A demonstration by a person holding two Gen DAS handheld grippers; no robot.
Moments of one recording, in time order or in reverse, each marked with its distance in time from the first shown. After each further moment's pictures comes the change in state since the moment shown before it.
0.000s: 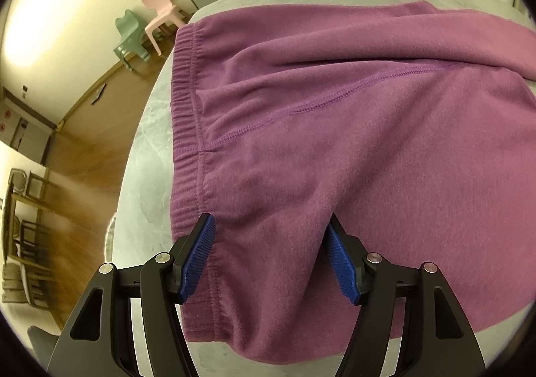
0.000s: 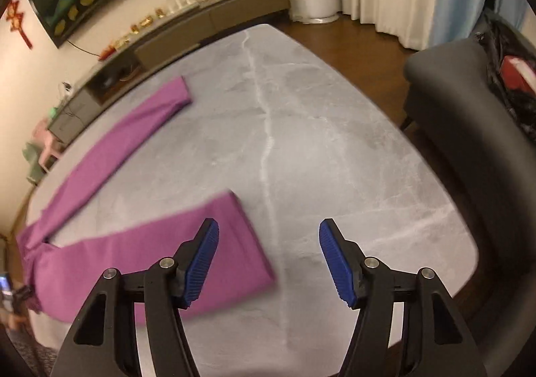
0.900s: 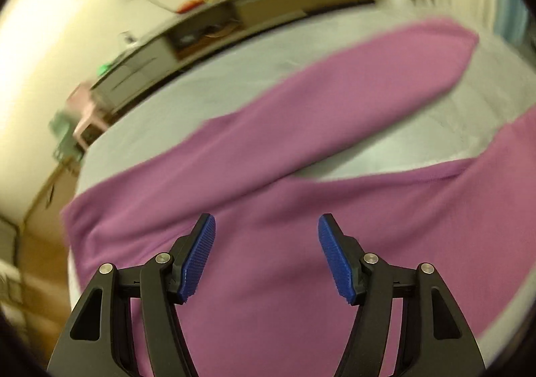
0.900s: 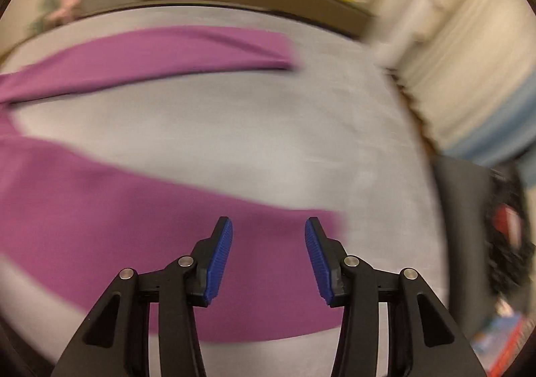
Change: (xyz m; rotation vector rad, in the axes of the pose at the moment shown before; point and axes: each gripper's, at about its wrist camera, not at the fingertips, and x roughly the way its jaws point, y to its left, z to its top) left arm -0.074 -0.206 0.069 0.329 -0.243 -0.207; right arm 0.034 0.168 -0.086 -0.592 0.091 -0.141
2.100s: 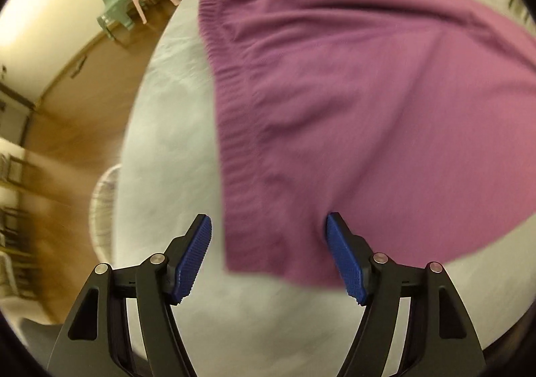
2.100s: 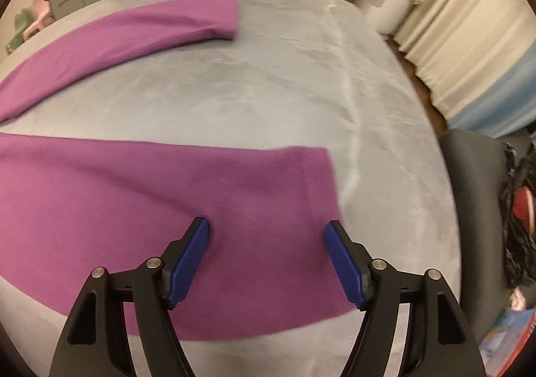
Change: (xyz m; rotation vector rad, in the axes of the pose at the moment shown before) left arm 0.009 0.194 -0.214 -0.358 0.364 0.105; right arm 0.055 -0.137 -0.076 0.166 0.086 -0.133
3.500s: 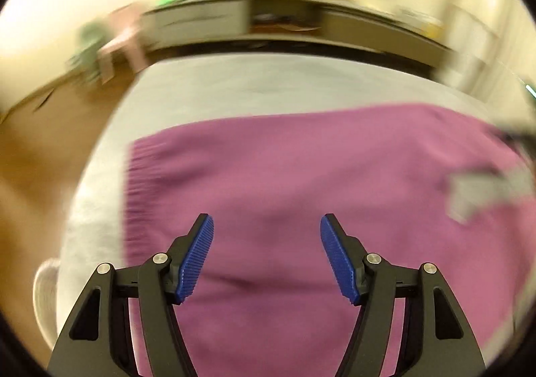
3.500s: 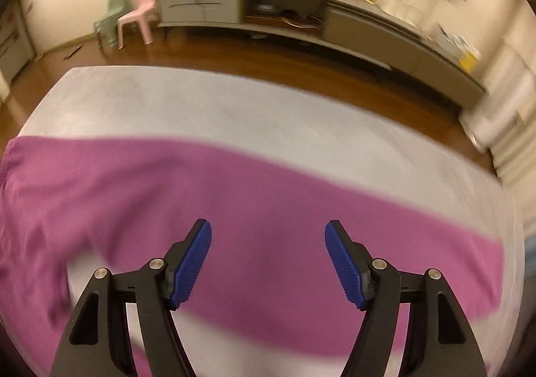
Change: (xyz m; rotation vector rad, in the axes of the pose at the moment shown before) left arm 0.025 -0.032 0.161 -0.145 -0.334 -0.249; right arm -0.025 0.309 0.181 -0.261 -0.174 0.244
